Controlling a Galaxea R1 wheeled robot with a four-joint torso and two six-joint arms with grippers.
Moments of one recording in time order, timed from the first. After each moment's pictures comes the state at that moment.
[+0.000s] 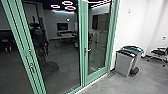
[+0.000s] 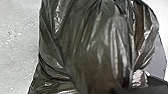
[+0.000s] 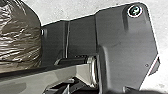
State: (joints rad) left arm 1.42 3.00 -2.77 -0.19 0.11 0.15; right arm -1.57 3.06 -2.69 -0.10 0.06 0.11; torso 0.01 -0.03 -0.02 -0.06
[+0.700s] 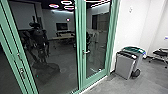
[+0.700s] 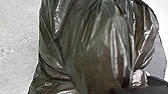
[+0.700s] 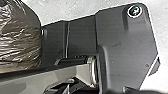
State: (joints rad) left arm 1.42 3.00 -2.77 -0.19 0.11 0.15; right arm -1.57 3.06 -2.69 -0.10 0.06 0.11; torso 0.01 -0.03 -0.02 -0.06
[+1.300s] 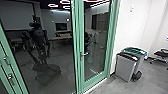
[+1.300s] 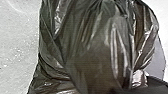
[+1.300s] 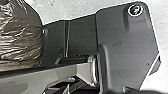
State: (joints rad) left arm 1.41 3.01 -2.77 -0.19 0.11 0.15; right arm -1.58 3.06 -2.69 -0.10 0.07 0.11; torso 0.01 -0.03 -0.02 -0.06
